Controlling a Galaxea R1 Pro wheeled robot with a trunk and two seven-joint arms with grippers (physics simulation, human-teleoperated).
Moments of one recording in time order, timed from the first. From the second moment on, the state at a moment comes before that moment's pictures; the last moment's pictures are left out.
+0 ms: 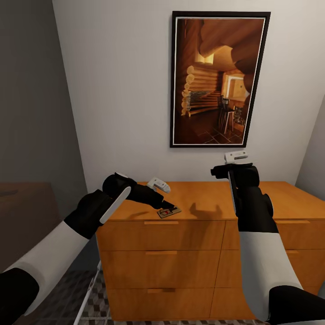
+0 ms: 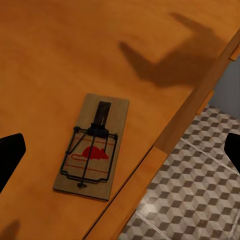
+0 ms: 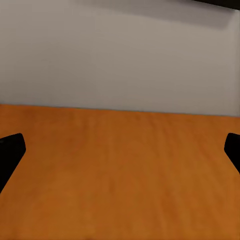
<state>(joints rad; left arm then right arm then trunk) -1.02 0.08 -0.62 -1.22 0.37 1.05 -0.48 -0.94 0.09 -0.07 -1.40 0.47 1.04 0.16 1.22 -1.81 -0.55</state>
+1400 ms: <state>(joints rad) -1.02 0.07 -0.62 -1.11 0.37 1.04 -0.48 -0.94 0.09 -0.06 -1.40 0.47 1.04 0.16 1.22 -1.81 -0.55</state>
